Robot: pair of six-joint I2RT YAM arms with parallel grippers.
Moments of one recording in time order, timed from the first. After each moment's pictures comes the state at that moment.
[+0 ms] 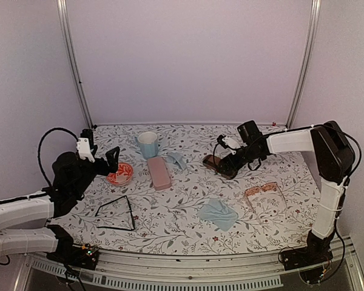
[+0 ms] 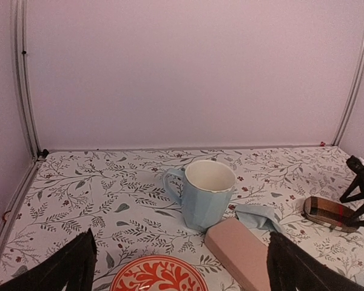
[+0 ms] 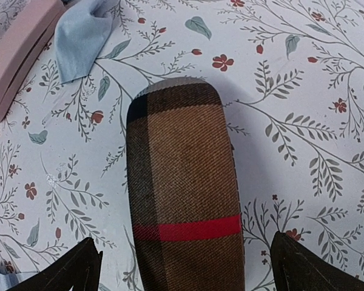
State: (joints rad) left arm -0.52 0.93 0.31 0.56 -0.31 -0.15; right arm 0.48 1.94 1.24 -0.24 -0.26 -0.19
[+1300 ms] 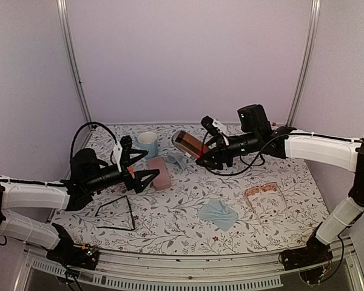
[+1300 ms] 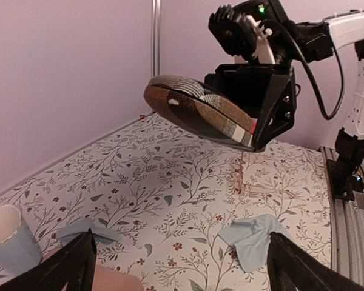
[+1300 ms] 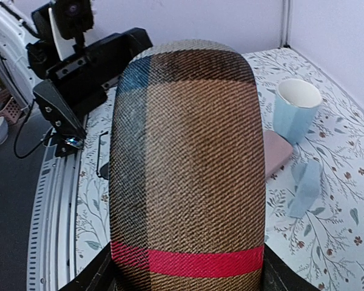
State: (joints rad) left arm -0.68 1.19 0.40 0.75 0.34 -0.03; right arm 0.70 1.59 1.18 -0.15 -0.63 -0.19
